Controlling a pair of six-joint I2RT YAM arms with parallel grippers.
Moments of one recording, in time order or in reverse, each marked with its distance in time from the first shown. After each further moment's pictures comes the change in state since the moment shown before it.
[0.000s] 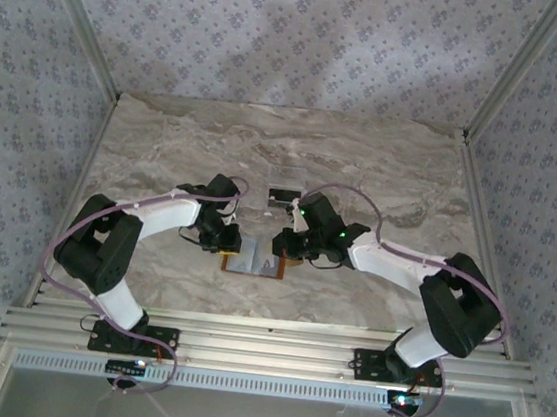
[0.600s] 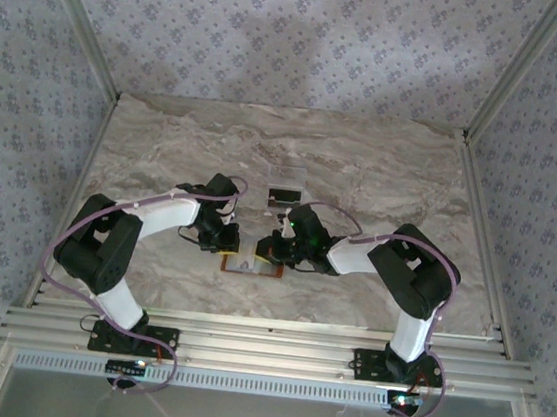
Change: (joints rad) left arm 0.006 0.006 0.000 -0.003 0.002 -0.007; right arm 0.025 0.303 -0.105 0.563 -0.121 0.408
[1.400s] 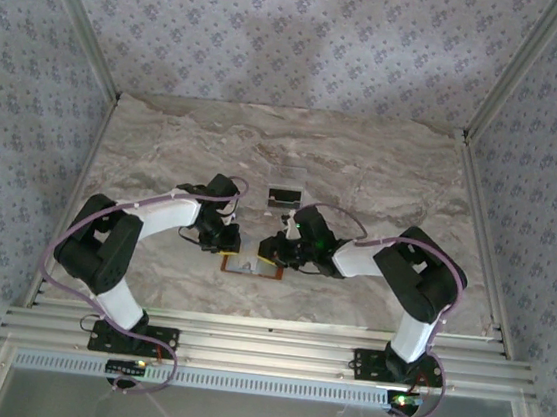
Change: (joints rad) left arm -0.002 0.000 0.000 0.001 0.000 0.000; right arm -0.014 -0.036 -0.048 0.056 -0.039 -0.010
